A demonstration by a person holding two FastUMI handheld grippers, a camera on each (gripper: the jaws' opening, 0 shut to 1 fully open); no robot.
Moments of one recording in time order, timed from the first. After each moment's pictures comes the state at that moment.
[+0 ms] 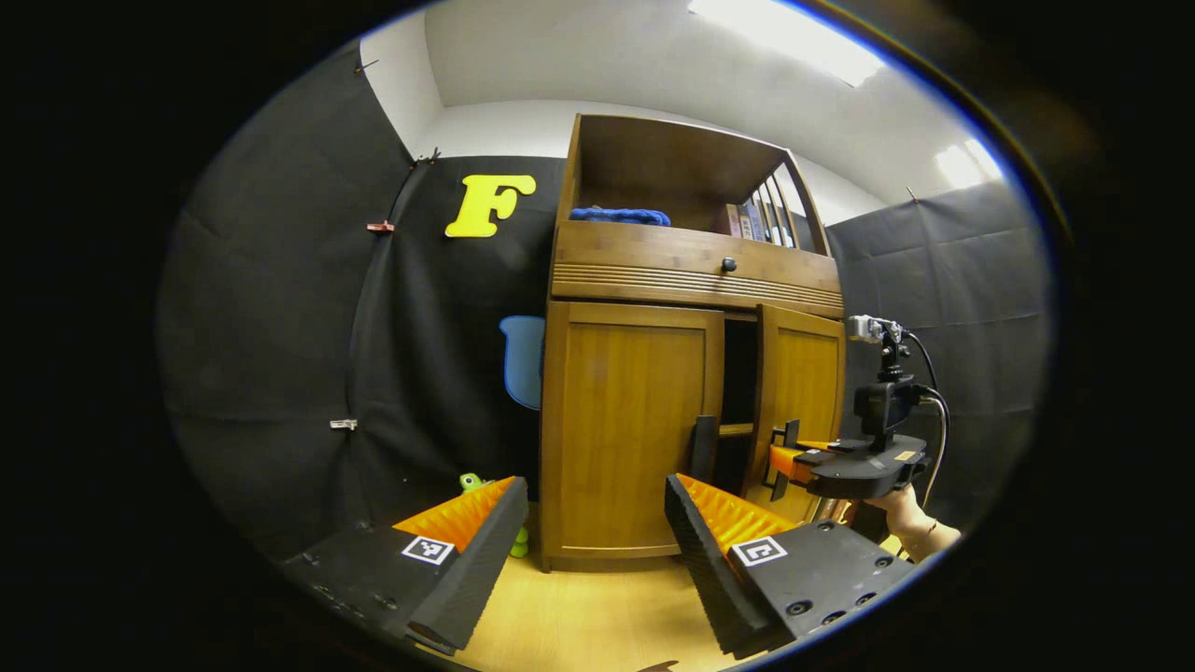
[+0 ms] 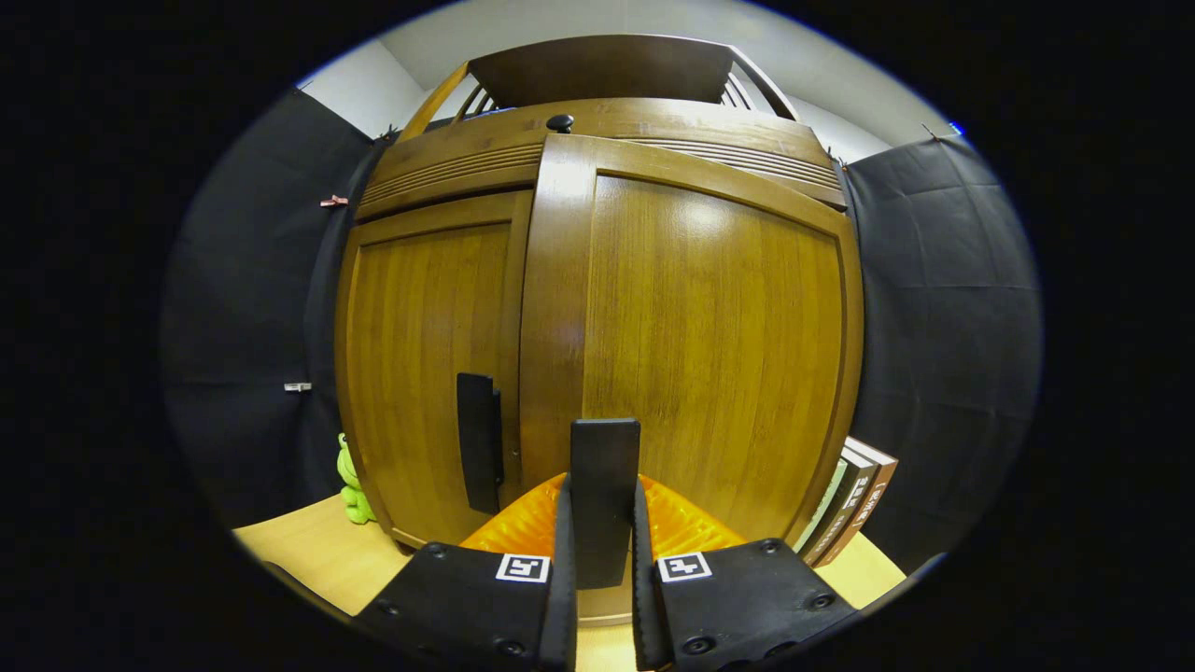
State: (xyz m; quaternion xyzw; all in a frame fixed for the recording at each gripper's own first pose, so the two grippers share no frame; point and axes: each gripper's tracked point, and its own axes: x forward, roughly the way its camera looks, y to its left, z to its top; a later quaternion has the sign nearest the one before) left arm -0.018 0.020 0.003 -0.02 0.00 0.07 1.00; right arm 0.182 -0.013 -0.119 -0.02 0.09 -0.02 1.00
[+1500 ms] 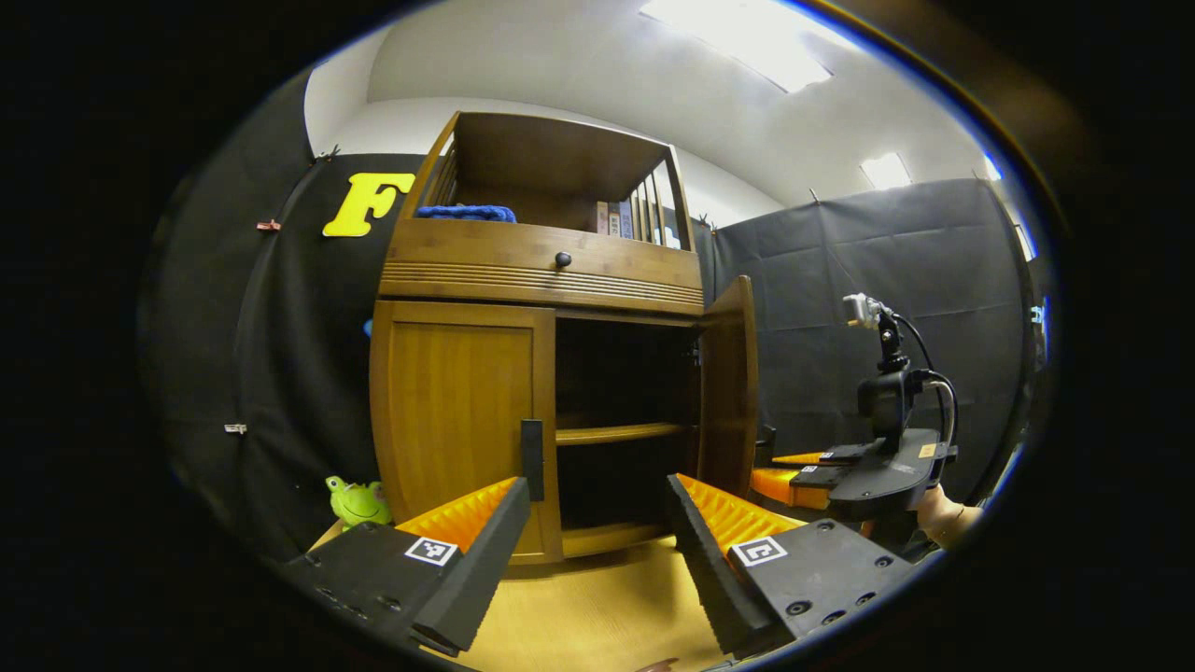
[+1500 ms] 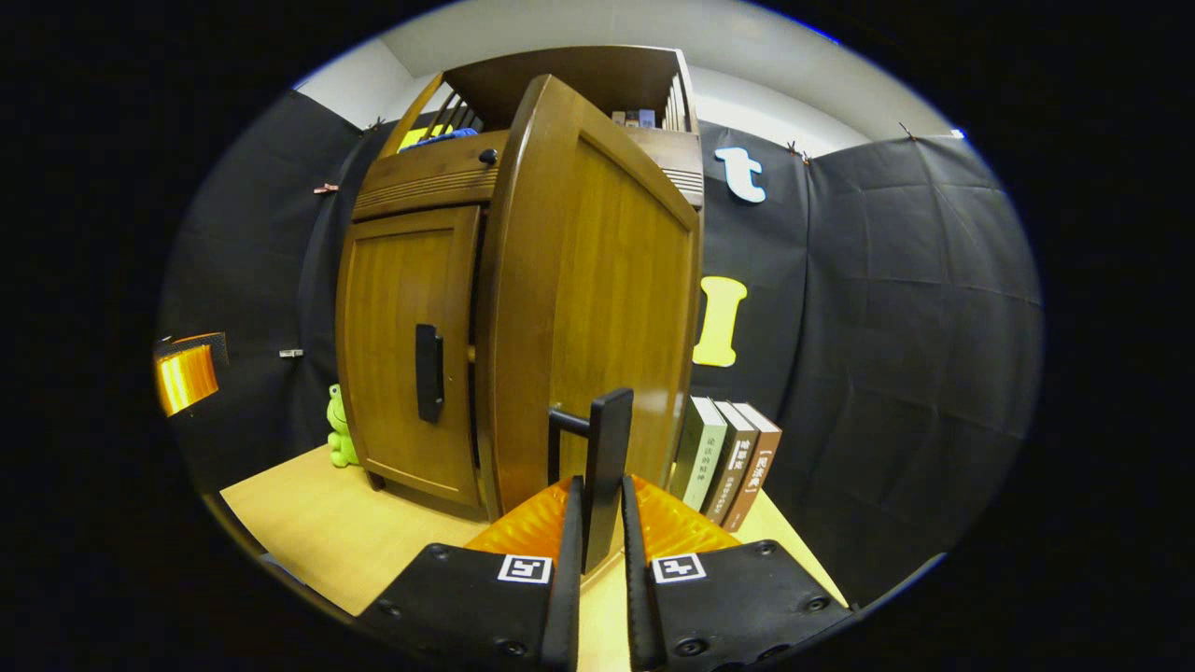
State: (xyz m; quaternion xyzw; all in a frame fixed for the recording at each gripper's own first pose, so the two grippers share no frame) left arm 0.010 -0.145 0.004 -0.01 -0.01 -0.10 1.00; right arm 0.041 -0.127 -0.104 -0.04 0.14 -0.07 0.99
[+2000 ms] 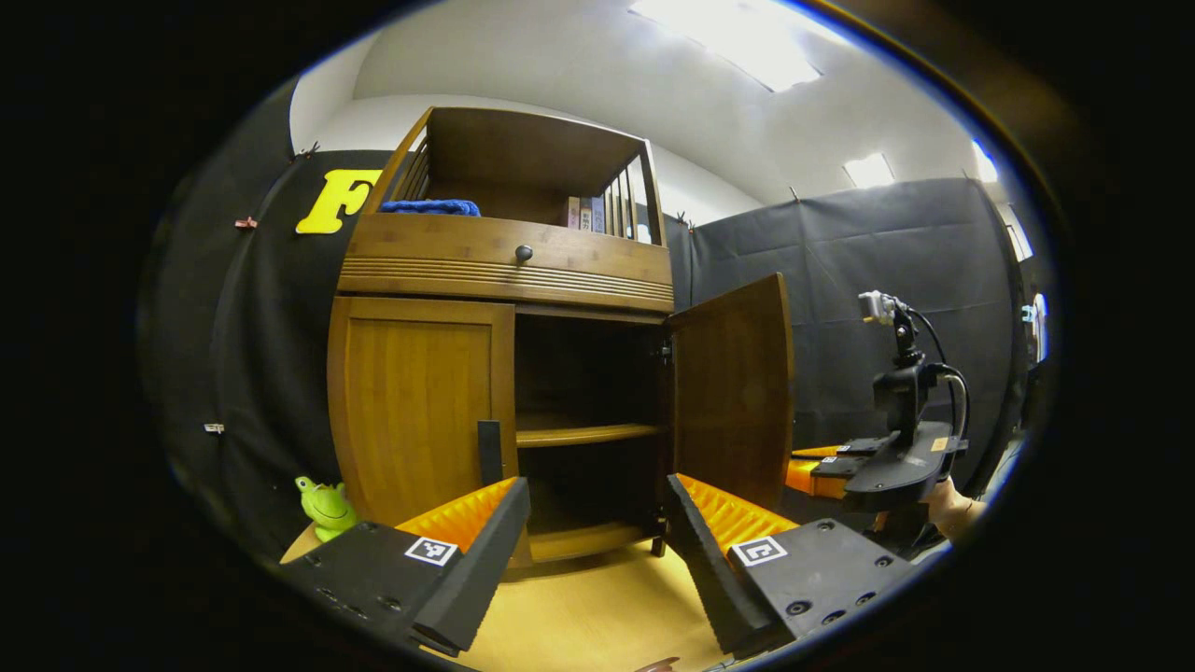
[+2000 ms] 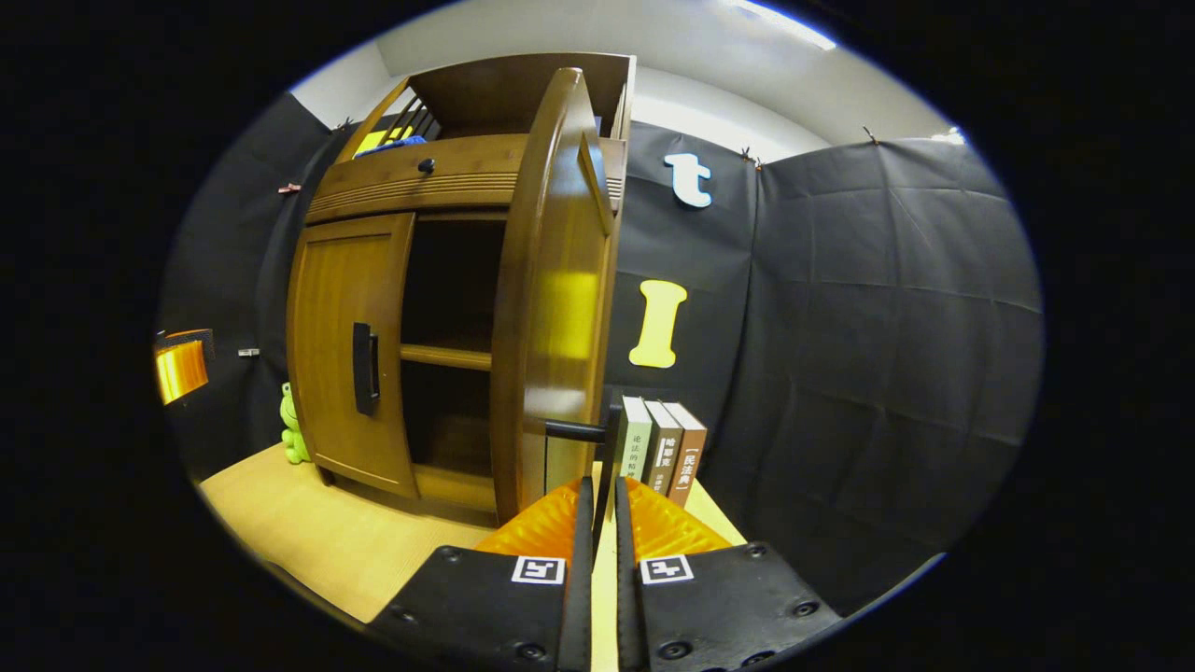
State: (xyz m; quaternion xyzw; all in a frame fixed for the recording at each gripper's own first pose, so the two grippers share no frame) left arm 0.024 -0.181 0.004 -0.02 -0.01 -0.13 0.99; right arm 0.012 -0.197 -0.082 -0.06 0.12 -0.14 0.98
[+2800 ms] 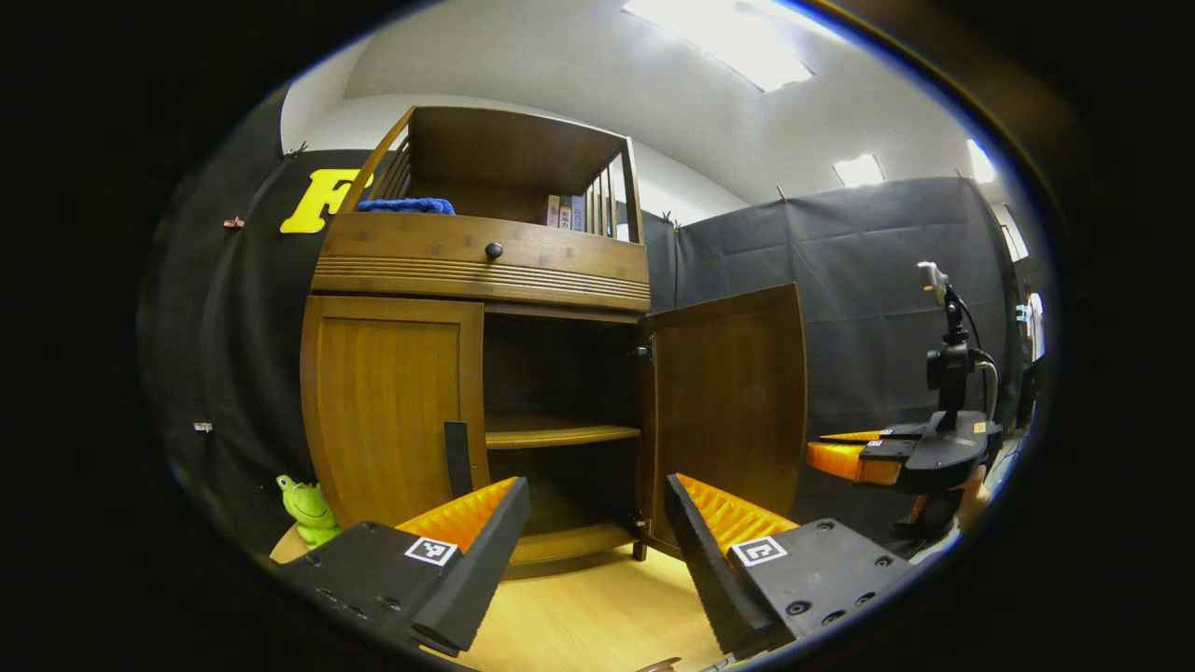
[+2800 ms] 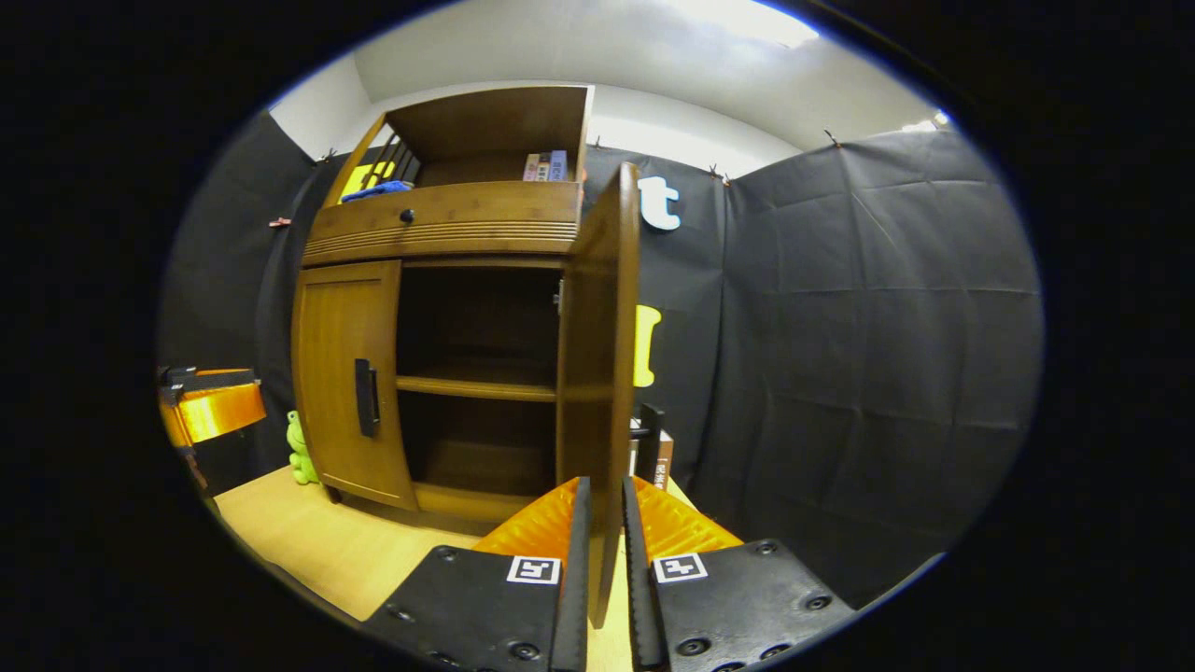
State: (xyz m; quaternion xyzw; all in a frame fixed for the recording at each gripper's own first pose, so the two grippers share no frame) left arm 0.025 -0.205 0.001 -0.01 -0.01 -0.14 0.99; right arm -0.040 -0.203 -0.045 -0.04 0.07 -0.13 0.99
